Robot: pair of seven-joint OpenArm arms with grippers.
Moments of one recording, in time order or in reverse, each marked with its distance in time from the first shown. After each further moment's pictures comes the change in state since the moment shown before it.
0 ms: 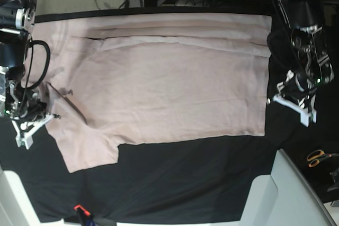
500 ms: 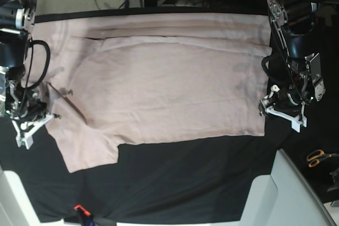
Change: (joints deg) left arm -11.4 0.1 0.0 -20.0 -0.1 -0.2 -1.1; right arm 0.0 -0.1 -0.1 0.0 0.0 0.0 0.0
